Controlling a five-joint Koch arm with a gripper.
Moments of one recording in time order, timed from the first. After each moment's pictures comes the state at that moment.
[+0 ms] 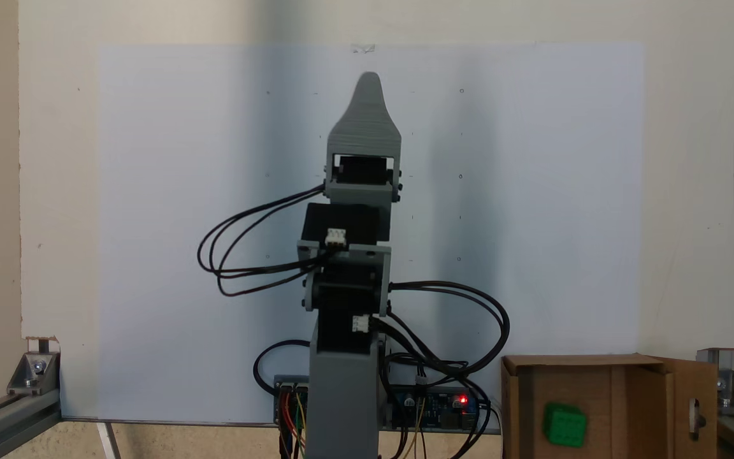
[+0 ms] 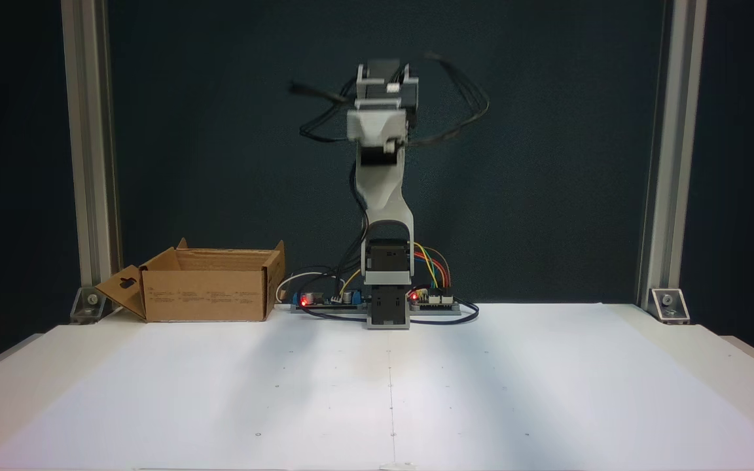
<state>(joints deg) 2.5 111.8 63.2 57.8 -0.9</state>
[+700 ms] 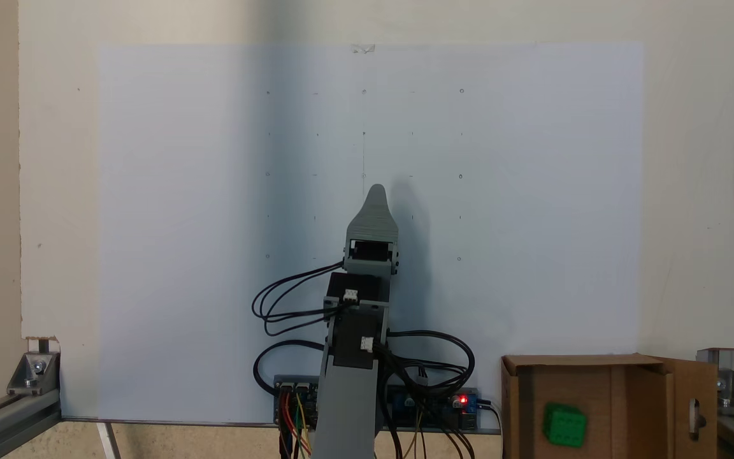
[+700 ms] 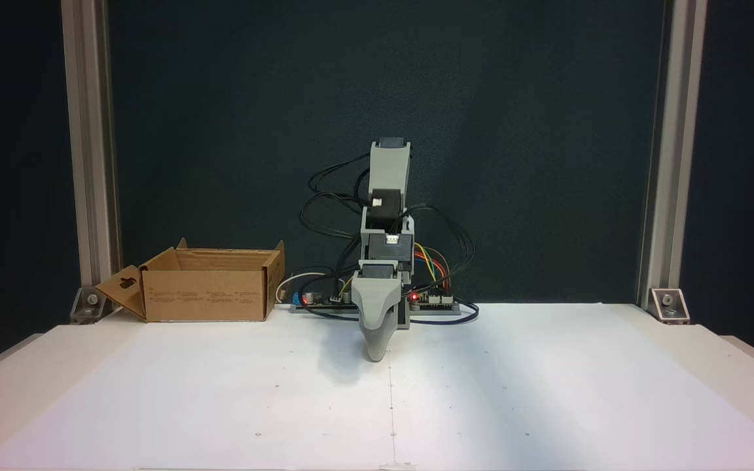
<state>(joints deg) 4.0 128.9 139.0 16.8 -1.2</state>
